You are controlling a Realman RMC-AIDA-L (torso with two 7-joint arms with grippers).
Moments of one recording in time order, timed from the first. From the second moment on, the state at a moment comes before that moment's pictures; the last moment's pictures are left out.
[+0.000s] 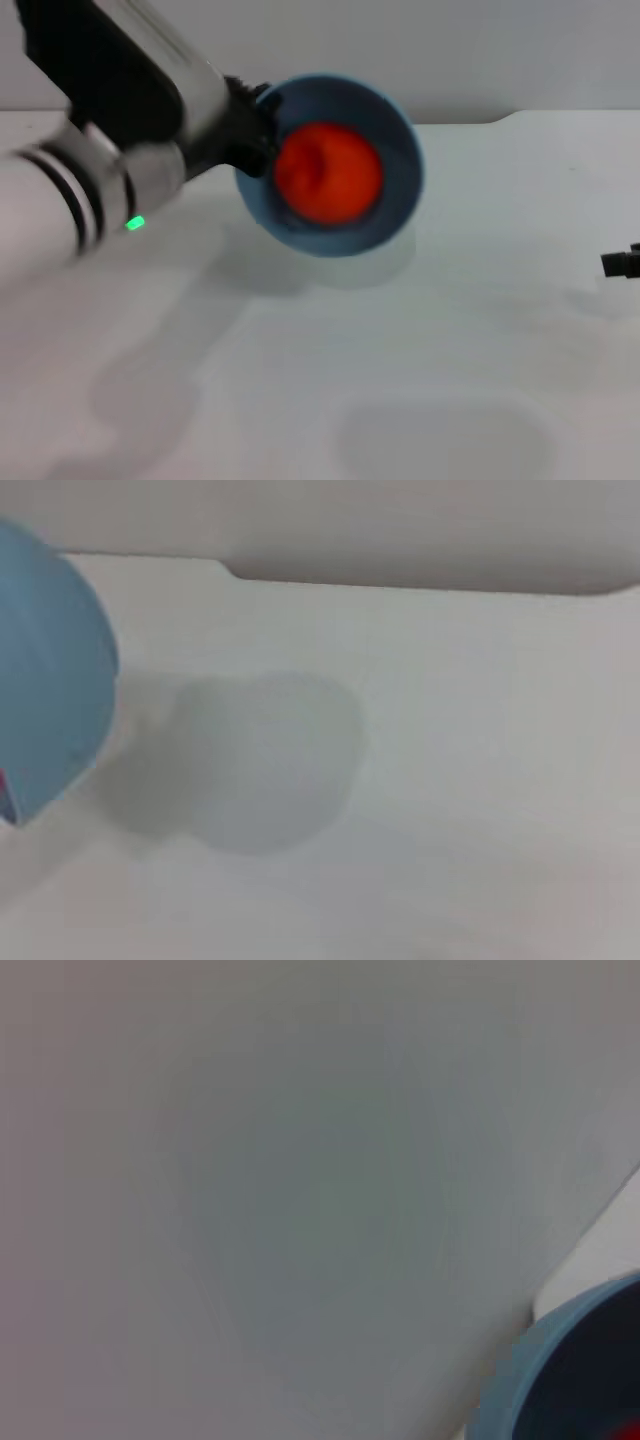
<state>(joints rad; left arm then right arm) -0.07 -2.06 1.94 1.79 2.74 0.53 -2.54 0.36 2.07 -0.79 -1.42 -2.36 -1.69 2.36</state>
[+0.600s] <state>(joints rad) 0.00 -2.08 2.39 1.29 2.82 -0.65 -1.83 0.33 2.07 -0.70 -1.40 -2.38 -1.69 2.36</state>
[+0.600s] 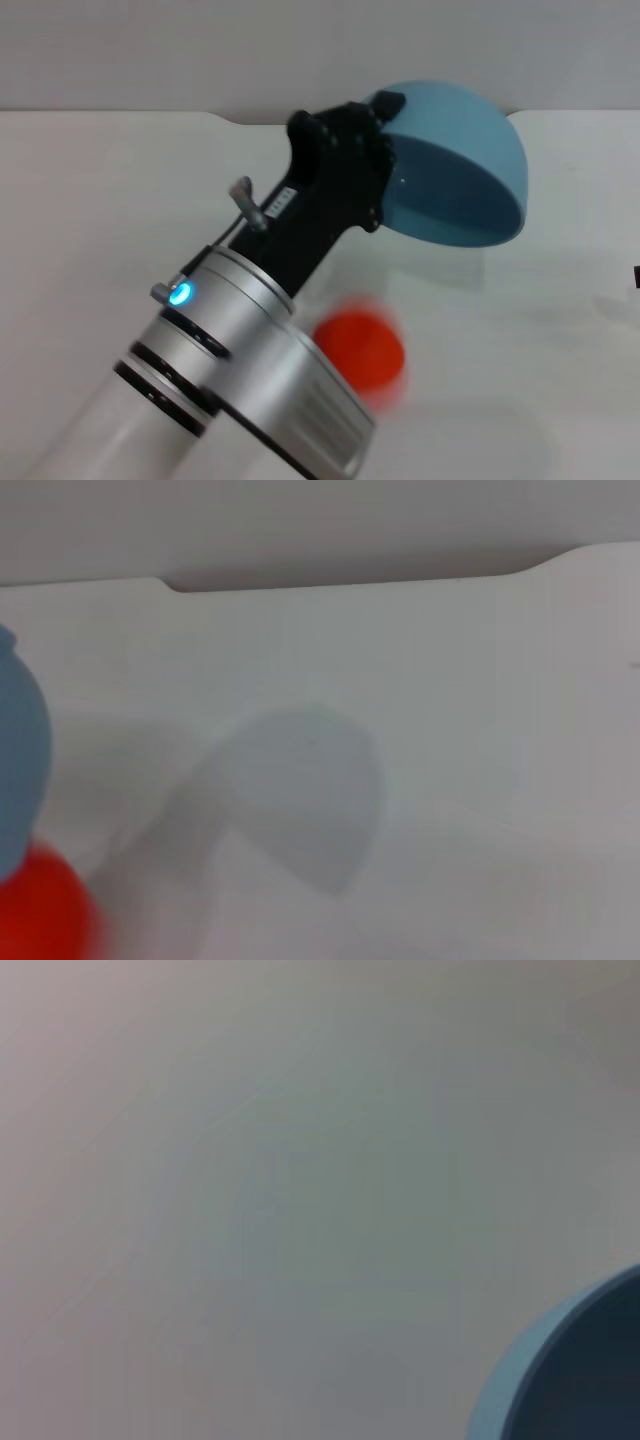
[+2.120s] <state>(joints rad) -0.42 -2.05 0.99 1.42 2.45 1.56 -2.61 0.48 2.07 -1.36 -1.30 -2.16 -1.57 2.03</state>
